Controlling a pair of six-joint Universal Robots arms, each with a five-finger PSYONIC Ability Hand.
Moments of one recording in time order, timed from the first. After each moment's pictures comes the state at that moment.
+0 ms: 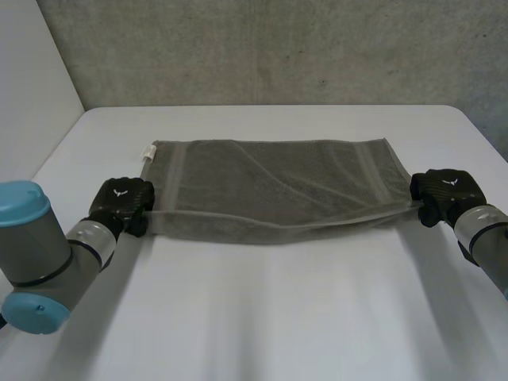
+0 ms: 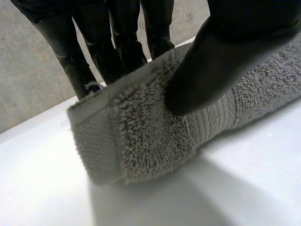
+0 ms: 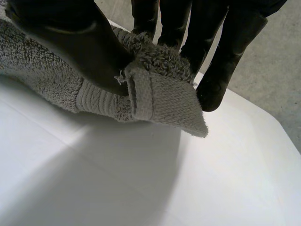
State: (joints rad) left arm 4.51 -2.07 -1.75 3.57 -1.36 3.37; right arm 1.63 -1.12 1.66 -0.24 1.35 2.82; left_hand 1.29 1.35 1.35 1.36 1.13; right_hand 1.34 1.33 1.34 1.35 1.17
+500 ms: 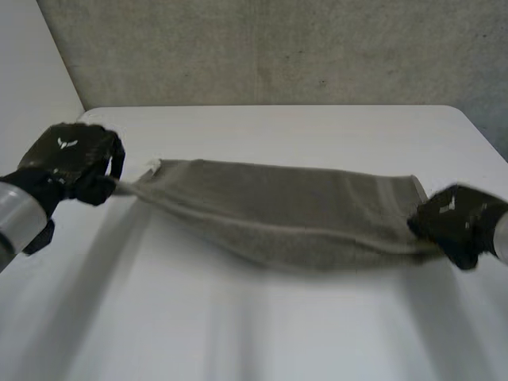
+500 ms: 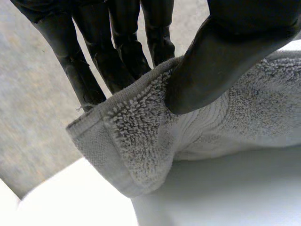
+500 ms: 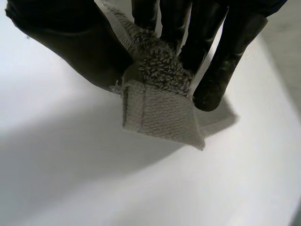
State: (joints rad) left arm 4.61 -1.51 -1.81 3.18 -1.18 3.39; right arm 1.69 -1.45 1.58 0.59 1.33 2.14; left_hand 1.30 1.35 1.35 1.36 1.14; right_hand 1.34 1.33 1.34 1.35 1.17
